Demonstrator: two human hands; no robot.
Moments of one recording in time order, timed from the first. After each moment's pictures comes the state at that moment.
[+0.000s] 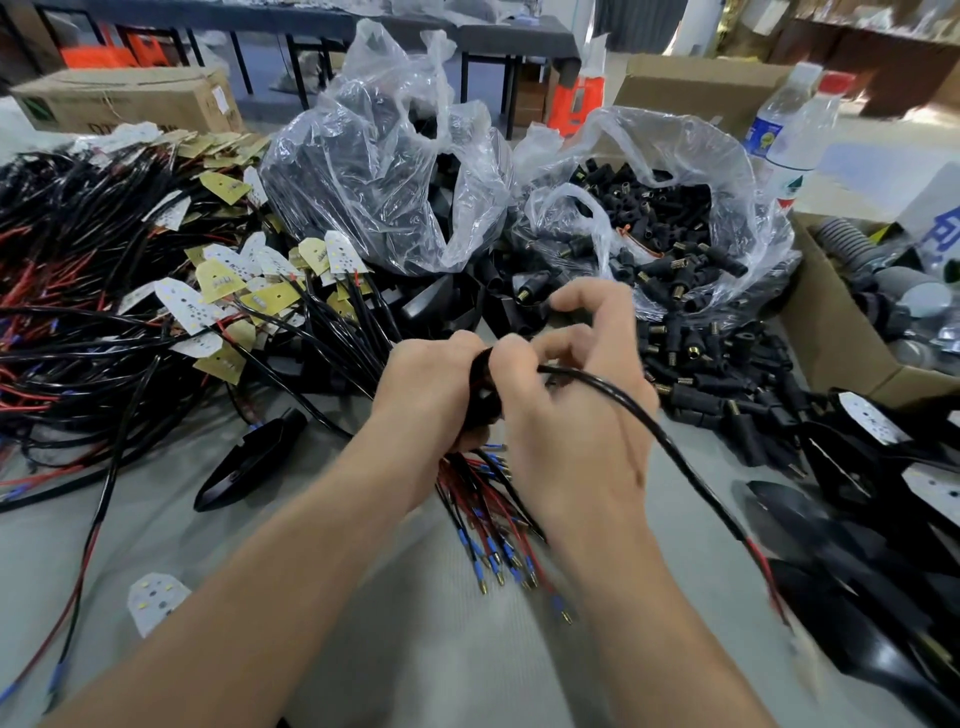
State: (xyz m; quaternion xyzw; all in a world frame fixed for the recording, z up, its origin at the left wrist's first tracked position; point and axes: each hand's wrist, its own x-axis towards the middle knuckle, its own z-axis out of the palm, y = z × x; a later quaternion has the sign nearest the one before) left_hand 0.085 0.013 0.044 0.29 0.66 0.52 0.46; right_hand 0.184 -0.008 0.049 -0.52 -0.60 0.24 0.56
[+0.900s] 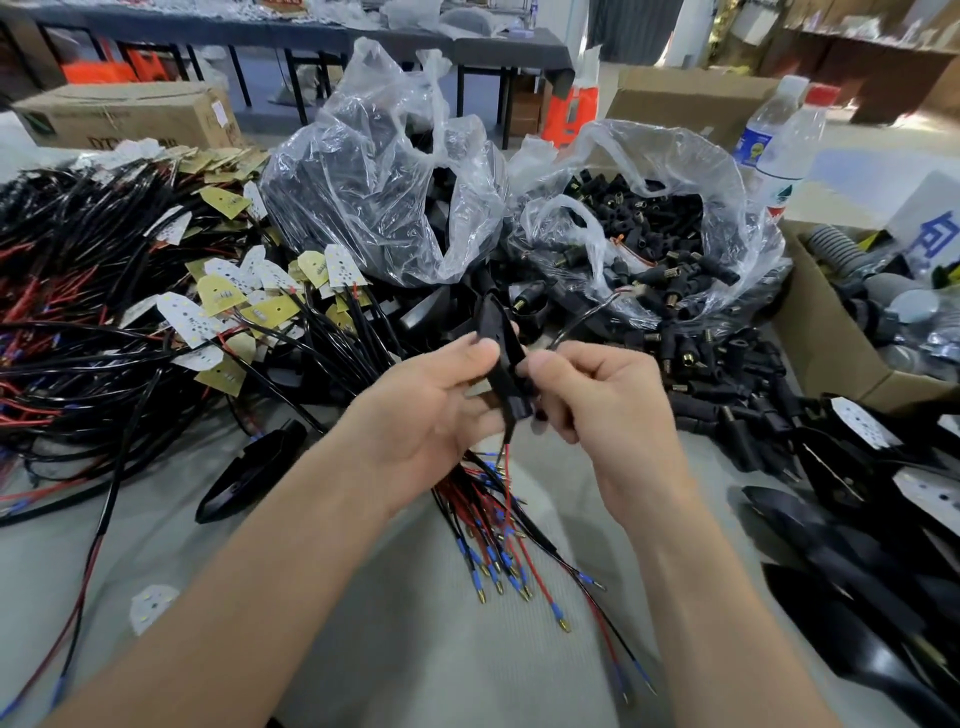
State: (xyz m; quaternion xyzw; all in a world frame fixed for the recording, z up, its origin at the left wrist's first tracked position) left_hand 0.070 0.012 0.041 0.31 0.34 0.54 0.71; right_hand 0.225 0.033 0.035 -0.42 -0.59 0.48 0.49
